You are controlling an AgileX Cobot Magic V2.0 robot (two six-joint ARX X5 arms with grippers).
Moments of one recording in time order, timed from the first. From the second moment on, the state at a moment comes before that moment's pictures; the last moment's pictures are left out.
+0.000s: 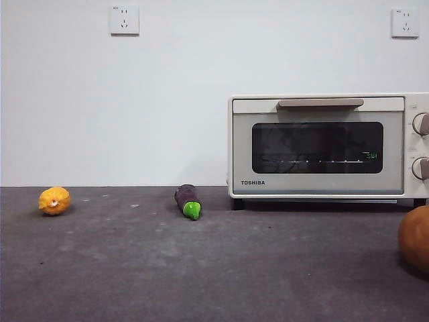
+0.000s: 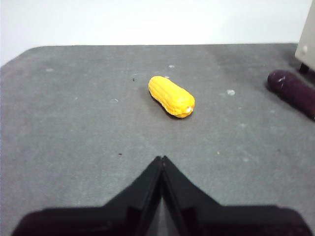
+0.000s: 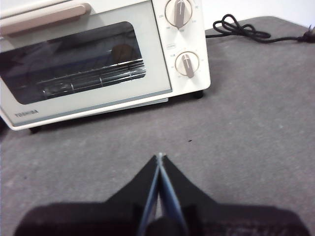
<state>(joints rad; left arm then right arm) 0.03 0.03 0.02 -0.17 -0.02 -0.04 -0.01 0.01 0.02 -0.19 0.02 0.21</state>
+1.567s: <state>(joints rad) 0.03 0.74 0.69 -0.14 0.56 -0.35 -0.01 0.39 0.79 -0.71 -0.18 0.37</state>
